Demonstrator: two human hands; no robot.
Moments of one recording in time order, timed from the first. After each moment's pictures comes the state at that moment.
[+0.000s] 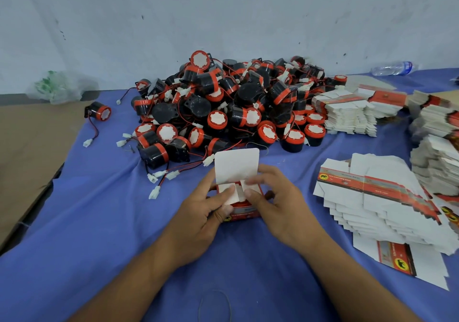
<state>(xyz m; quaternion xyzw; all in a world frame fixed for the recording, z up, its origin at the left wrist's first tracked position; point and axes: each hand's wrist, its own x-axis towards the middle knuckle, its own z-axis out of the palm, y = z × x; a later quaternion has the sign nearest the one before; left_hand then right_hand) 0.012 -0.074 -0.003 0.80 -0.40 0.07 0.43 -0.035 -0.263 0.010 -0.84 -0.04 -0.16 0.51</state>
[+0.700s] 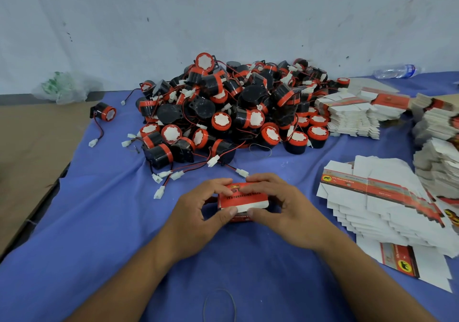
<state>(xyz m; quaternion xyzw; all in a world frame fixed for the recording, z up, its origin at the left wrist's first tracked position) 0.015 -0.061 -0.001 0.79 -0.34 0.02 0.52 -0.039 -0.278 0.012 -0.83 -0.12 -0.05 0.54</state>
